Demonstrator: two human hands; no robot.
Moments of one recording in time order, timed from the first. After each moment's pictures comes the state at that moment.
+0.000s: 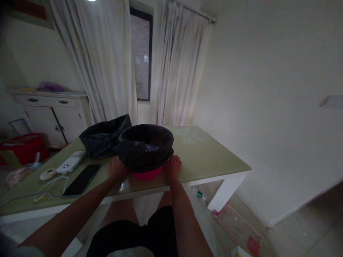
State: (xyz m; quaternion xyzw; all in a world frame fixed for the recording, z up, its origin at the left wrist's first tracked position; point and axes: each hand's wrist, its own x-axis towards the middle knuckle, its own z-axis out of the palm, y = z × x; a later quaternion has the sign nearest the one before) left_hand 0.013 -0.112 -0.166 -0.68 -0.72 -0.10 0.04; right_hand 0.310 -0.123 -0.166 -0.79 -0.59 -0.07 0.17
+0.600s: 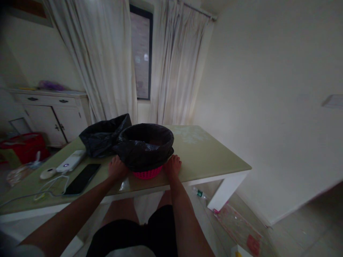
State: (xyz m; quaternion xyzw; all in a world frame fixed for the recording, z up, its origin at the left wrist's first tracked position) left_hand 0.014 -0.112 -0.164 -0.67 -0.73 -0.09 0.03; right_hand 0.311 -0.123 -0.166 -0.79 -0.59 -0.05 0.16
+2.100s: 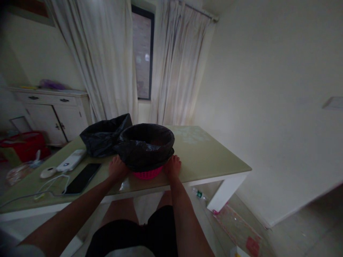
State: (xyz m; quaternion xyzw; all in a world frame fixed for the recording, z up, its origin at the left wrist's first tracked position) left_hand 0.013 -0.113 -0.164 -0.68 -0.72 -0.10 0.03; right_hand 0.313 -0.124 -0.162 -0.77 -0.62 -0.04 0.15
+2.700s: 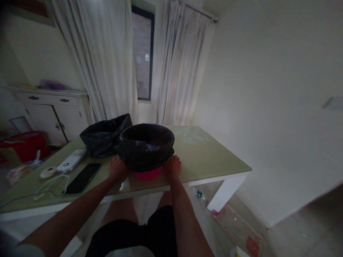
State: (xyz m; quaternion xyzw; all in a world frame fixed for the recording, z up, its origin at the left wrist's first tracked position) left_hand 0.013 -0.110 -0.167 -0.68 -0.72 -0.11 0.04; right_hand 0.314 -0.121 -0.164 -0.77 -0.61 -0.04 0.15
